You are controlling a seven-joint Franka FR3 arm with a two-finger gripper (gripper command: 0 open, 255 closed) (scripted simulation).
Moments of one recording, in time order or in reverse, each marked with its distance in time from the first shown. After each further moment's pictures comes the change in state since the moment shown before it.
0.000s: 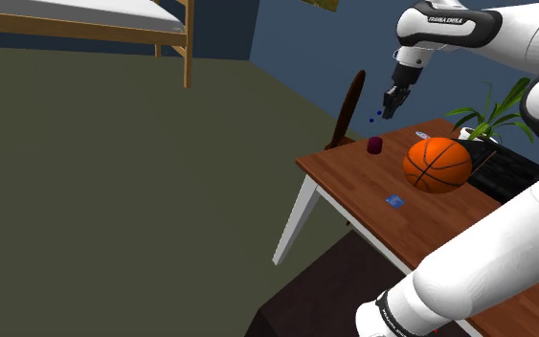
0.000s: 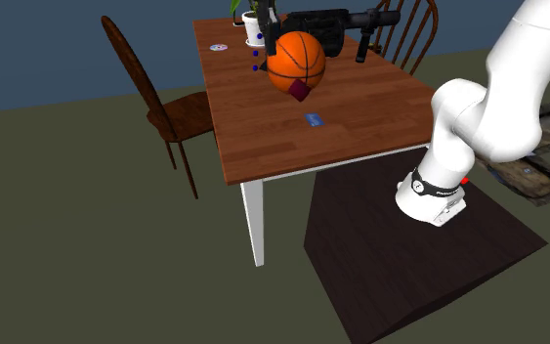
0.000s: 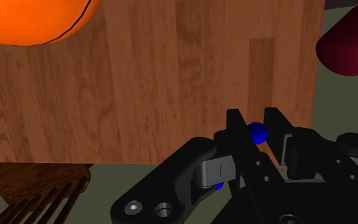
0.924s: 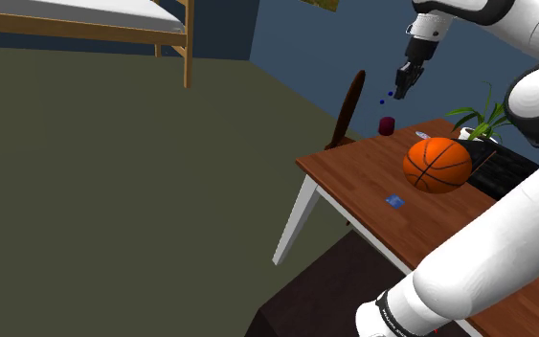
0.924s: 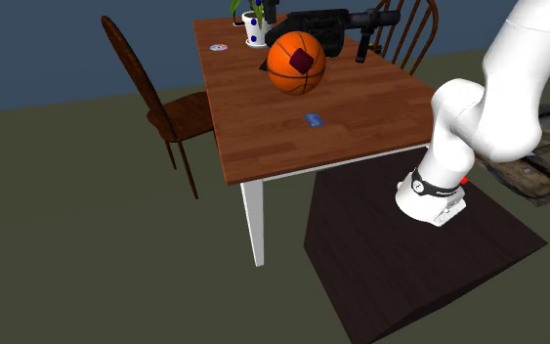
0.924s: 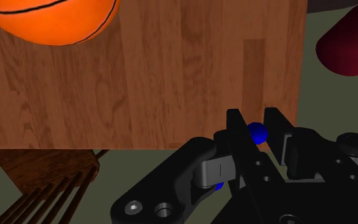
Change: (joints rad) arm -0.005 0.058 -0.007 0.254 0.022 -0.198 -0.037
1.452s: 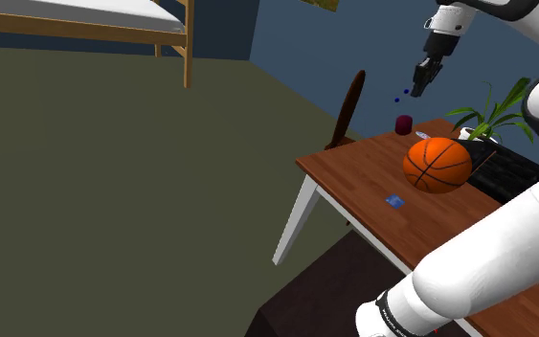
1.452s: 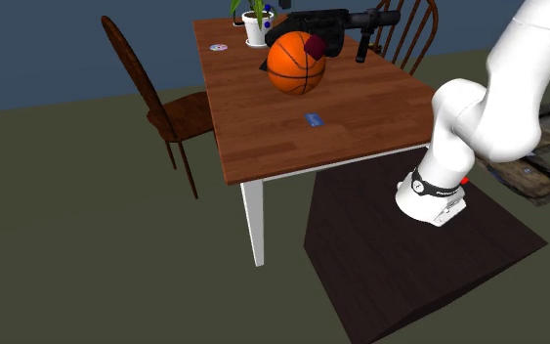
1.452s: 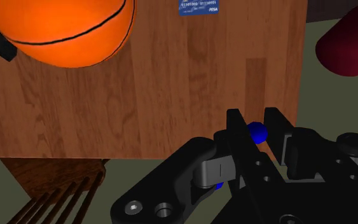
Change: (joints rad) arm -0.017 -0.064 -0.017 0.001 -0.032 -0.055 -0.044
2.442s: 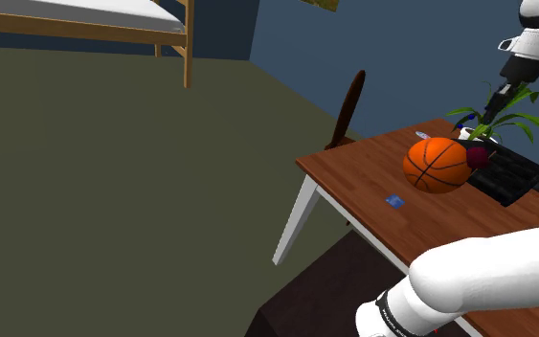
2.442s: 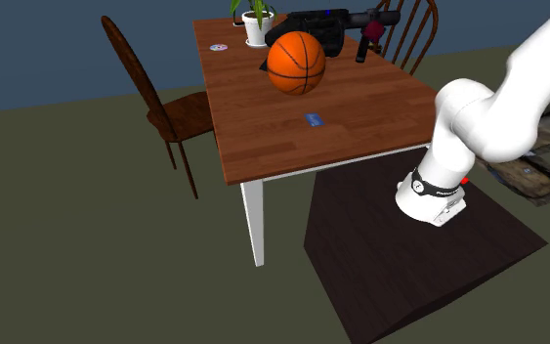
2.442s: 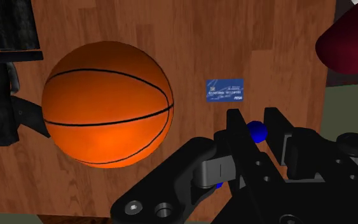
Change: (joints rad) arm -0.111 -0.345 -0.097 -0.275 -0.196 0.005 -0.204
